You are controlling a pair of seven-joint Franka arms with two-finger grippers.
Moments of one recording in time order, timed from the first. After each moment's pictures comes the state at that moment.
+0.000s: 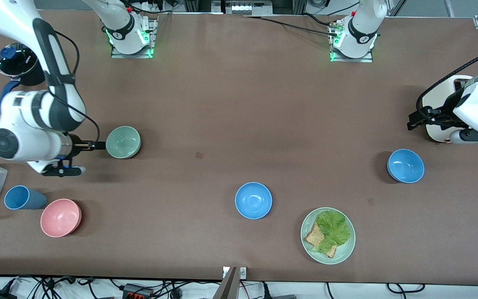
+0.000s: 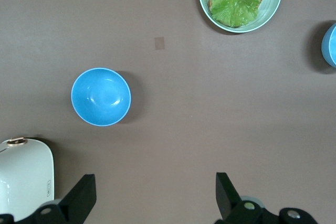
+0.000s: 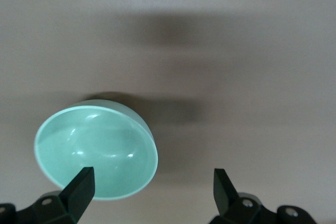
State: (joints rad) left arm 0.08 0.09 -0.08 -1.66 -0.04 1.71 -0.04; right arm 0.04 0.45 -0.04 -1.81 0.00 1.96 -0.02
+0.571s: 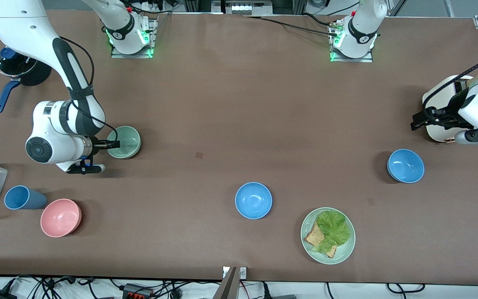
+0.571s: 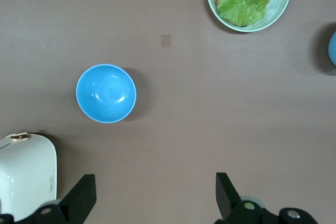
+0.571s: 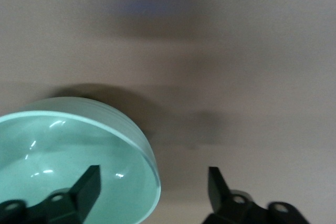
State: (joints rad) left arm 0.09 0.09 -0.07 -1.66 -0.04 1.70 -0.04; right arm 0.05 0.53 -0.04 -1.88 0.00 2.02 -0.02
